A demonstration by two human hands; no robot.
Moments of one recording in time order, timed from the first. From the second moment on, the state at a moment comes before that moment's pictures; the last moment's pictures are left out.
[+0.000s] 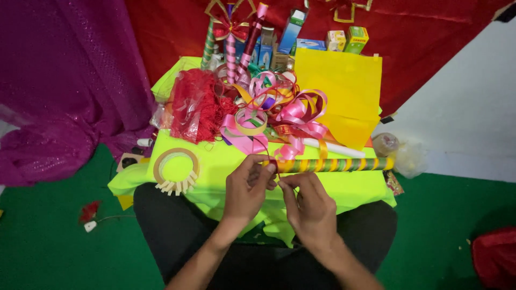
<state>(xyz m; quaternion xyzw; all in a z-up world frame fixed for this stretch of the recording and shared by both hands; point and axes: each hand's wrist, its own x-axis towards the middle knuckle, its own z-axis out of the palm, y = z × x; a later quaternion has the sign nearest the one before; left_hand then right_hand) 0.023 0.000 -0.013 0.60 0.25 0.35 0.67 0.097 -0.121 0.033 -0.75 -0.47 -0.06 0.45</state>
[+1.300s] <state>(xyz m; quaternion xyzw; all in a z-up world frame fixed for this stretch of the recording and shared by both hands) -0.001 -0.020 0.009 0.55 0.12 0.28 0.78 0.170 -0.138 0.010 -0.59 -0.50 0.31 0.55</state>
